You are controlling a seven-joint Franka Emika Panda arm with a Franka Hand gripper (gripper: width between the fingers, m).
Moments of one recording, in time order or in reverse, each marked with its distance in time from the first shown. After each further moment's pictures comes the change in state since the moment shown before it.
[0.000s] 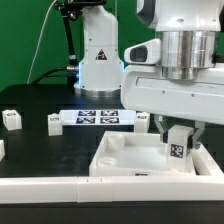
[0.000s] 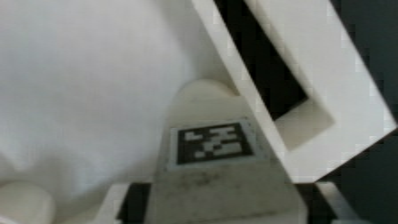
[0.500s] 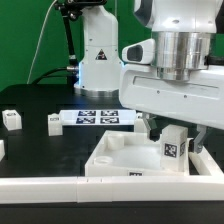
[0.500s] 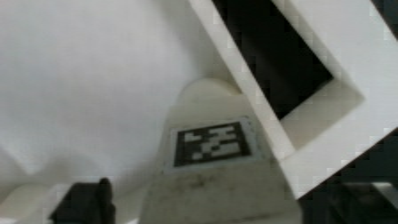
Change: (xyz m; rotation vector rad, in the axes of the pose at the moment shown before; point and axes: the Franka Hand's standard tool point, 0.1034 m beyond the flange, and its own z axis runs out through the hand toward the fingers) arm 0.000 0.003 0.002 -0.010 0.000 0.030
